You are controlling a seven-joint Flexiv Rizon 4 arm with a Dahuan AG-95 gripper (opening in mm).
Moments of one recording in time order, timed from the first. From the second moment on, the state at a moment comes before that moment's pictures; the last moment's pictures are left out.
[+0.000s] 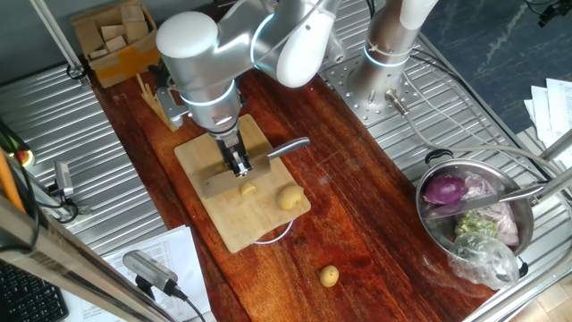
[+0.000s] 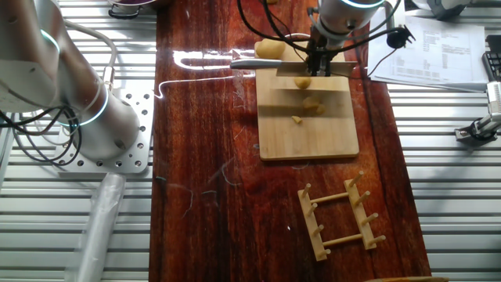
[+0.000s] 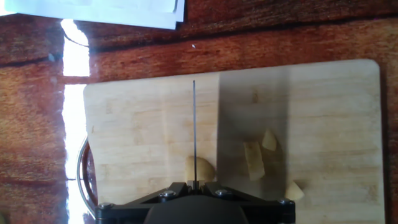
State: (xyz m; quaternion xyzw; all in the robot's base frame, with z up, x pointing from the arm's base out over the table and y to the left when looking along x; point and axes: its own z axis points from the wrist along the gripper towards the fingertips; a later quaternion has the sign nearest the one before) arm 0.499 0.122 0.087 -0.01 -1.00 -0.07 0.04
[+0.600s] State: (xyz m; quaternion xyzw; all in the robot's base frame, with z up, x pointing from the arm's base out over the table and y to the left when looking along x) arm 0.502 0.123 0.078 -0.01 -1.00 -0.06 0.04
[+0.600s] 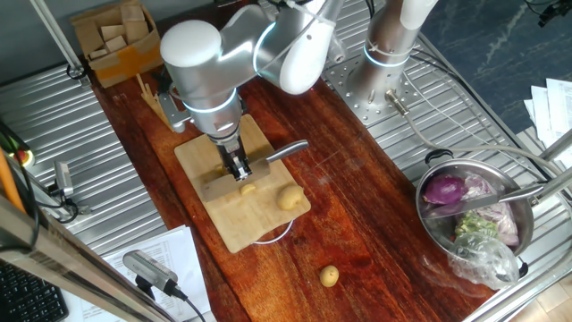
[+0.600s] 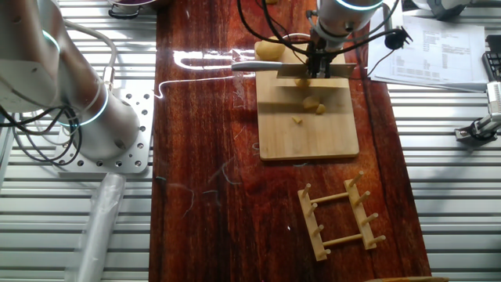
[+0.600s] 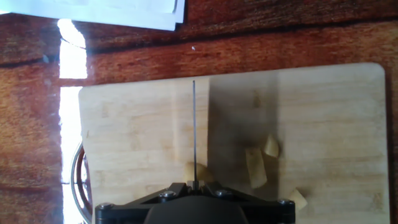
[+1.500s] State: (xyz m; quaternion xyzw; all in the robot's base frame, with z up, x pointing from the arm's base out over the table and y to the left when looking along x) arm 0.509 0.126 0.076 0.00 -1.00 -0.05 0.04
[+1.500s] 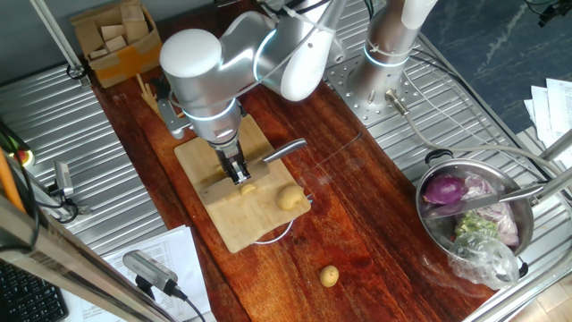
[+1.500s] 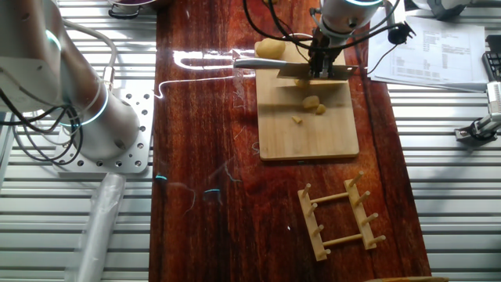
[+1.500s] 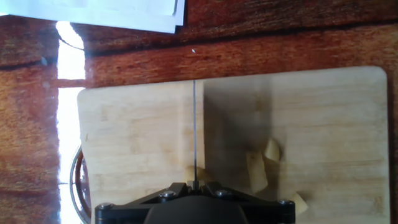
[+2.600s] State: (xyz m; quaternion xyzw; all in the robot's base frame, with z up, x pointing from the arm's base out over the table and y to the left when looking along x) arm 0.512 0.125 0.073 0.01 -1.00 -0.03 0.04
